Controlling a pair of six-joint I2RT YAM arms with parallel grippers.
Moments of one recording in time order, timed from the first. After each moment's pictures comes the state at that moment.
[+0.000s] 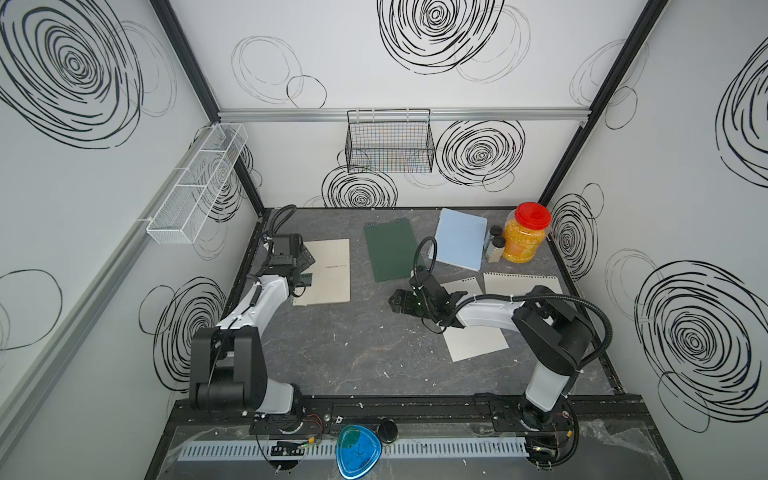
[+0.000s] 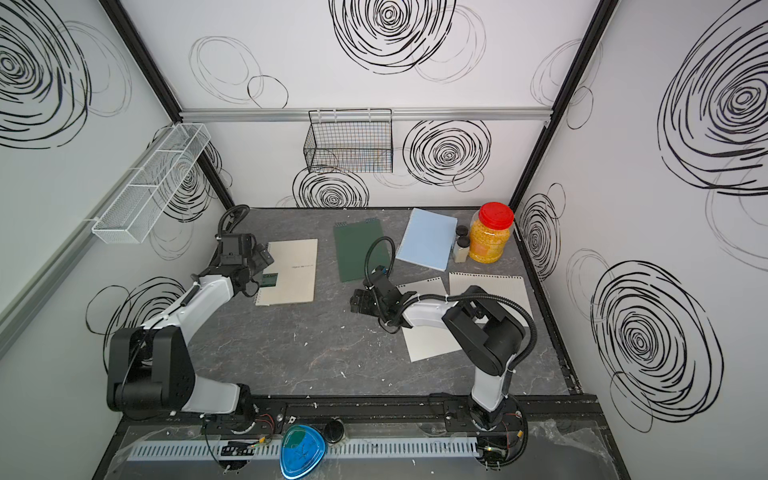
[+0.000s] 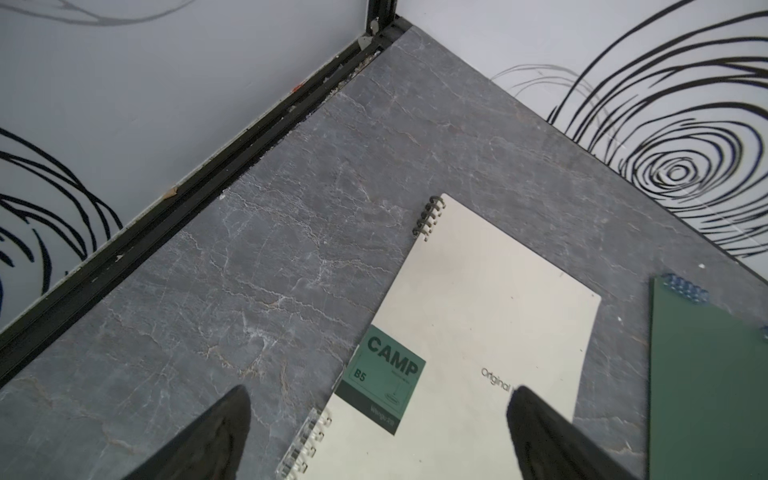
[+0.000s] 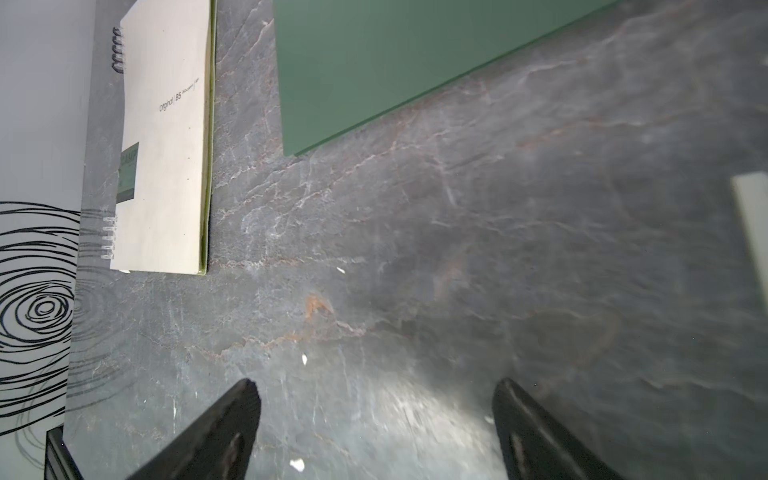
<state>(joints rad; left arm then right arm) 0.07 1.49 0.96 -0.28 -0.29 -0.57 0.85 1.82 0.94 0.08 -0.03 0.82</state>
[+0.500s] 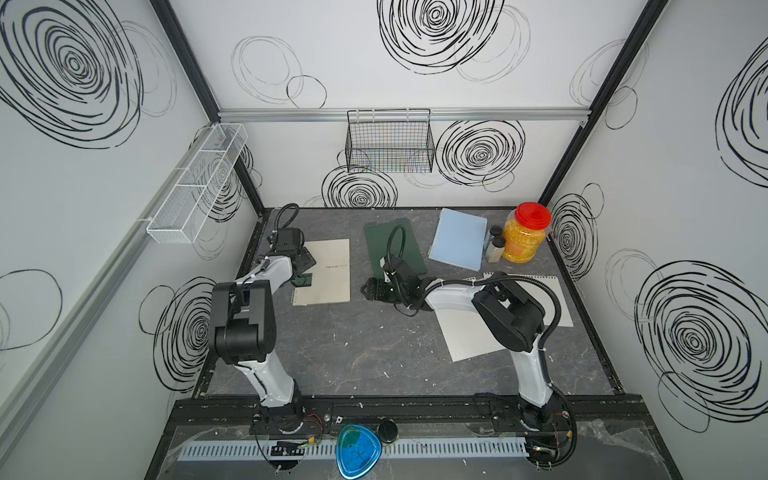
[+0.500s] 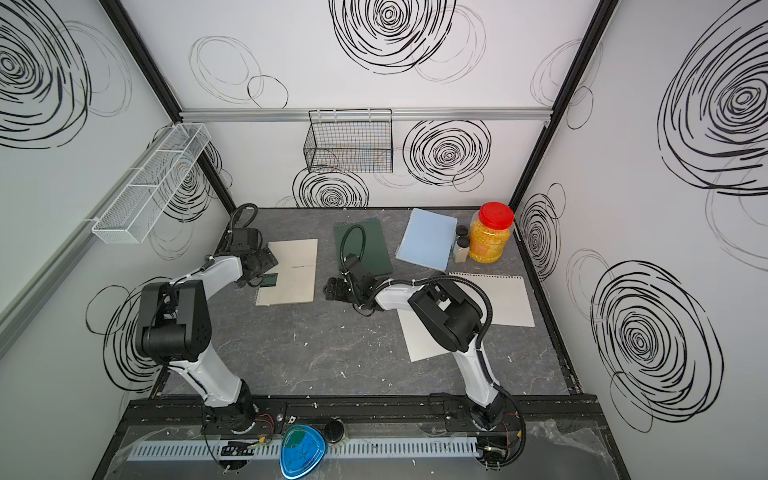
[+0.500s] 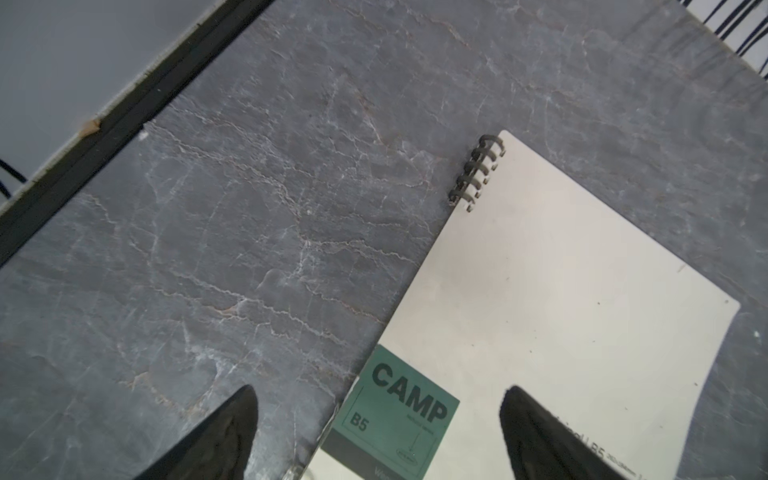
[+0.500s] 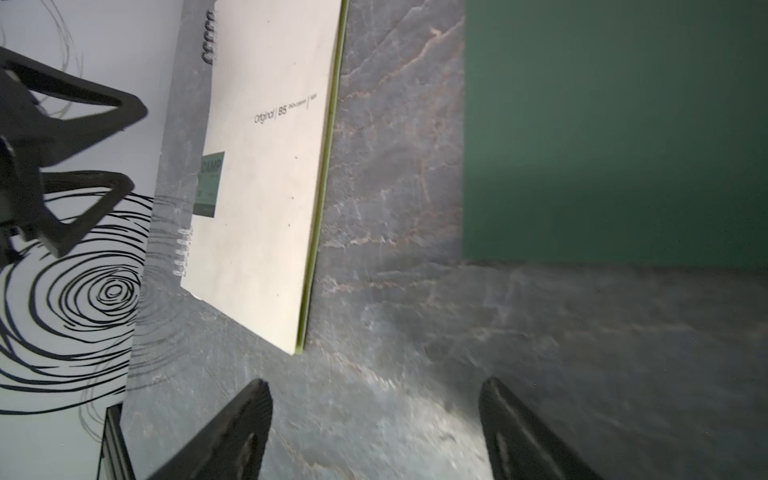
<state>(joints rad) 0.11 1.79 1.12 -0.35 -0.20 -0.58 0.86 2.12 1.30 0.12 -0.18 0.81</state>
